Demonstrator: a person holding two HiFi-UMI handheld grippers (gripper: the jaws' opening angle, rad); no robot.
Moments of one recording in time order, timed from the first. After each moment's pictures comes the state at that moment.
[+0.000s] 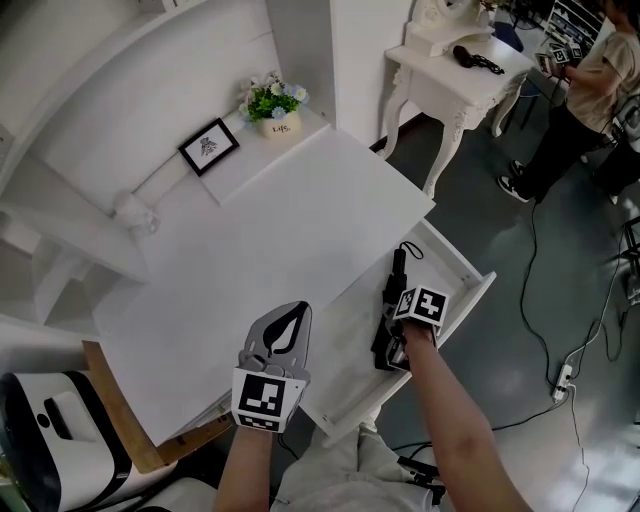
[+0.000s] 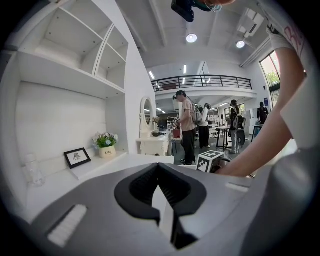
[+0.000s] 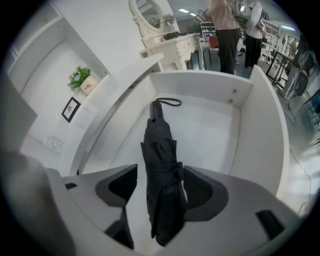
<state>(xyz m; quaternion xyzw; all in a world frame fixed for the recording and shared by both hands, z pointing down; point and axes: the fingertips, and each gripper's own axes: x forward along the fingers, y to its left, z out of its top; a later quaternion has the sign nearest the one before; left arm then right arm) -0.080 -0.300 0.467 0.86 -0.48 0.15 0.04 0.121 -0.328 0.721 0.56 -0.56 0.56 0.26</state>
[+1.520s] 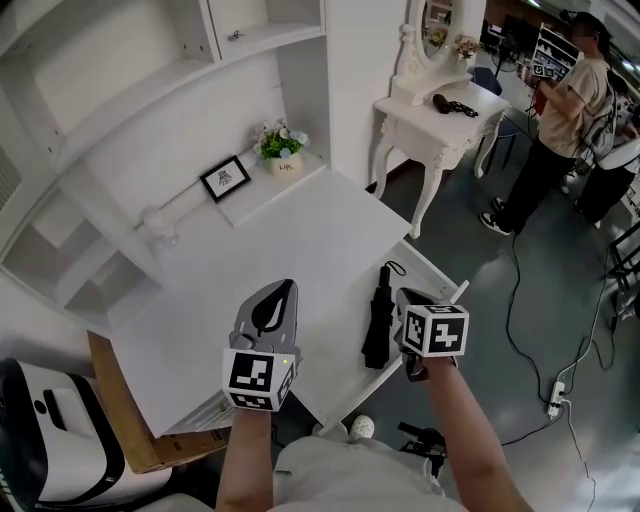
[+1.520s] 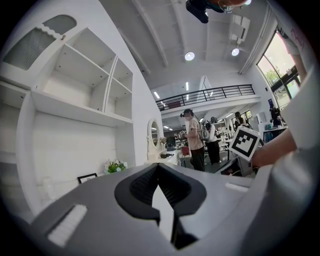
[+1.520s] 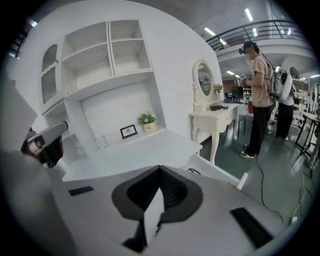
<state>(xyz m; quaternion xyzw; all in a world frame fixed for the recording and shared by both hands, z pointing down) -0.092 -0.268 0.356 0.84 -0.53 0.06 -0.03 0.108 -0.305 0.469 0.54 -0.78 0.25 0.19</state>
